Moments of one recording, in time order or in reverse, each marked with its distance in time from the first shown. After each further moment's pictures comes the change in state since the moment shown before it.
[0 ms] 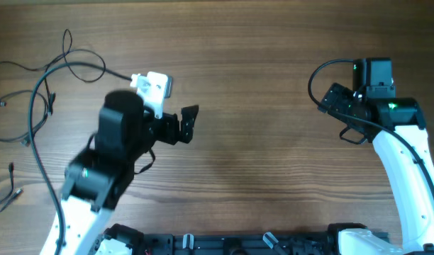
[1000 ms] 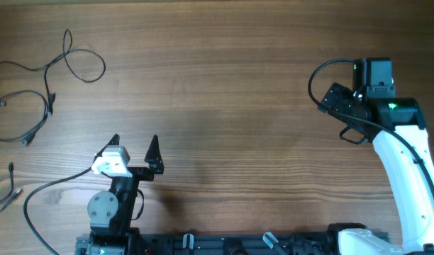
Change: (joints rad) left arm 0.290 -0.953 -0.949 0.491 -0.082 -0.063; right arm 0.000 0.000 0.000 0.000 0.000 0.000
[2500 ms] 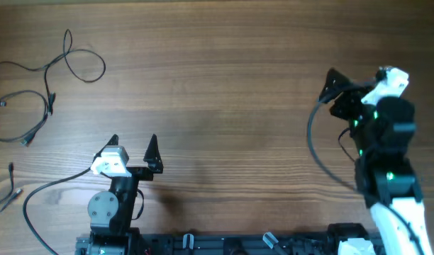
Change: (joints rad) left arm 0.000 0.000 0.000 -0.002 -0.015 -0.007; right arm 0.000 -0.441 -0.423 0.796 -0.158 -0.079
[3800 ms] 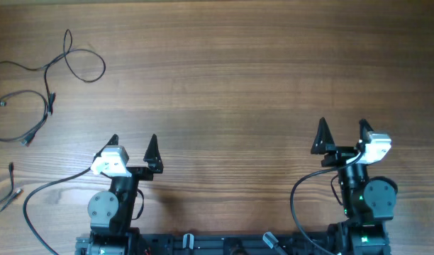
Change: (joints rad) left arm 0.000 0.000 0.000 0.000 0.000 0.000; right arm 0.000 -0.667 -0.614 0.269 -0.035 -0.269
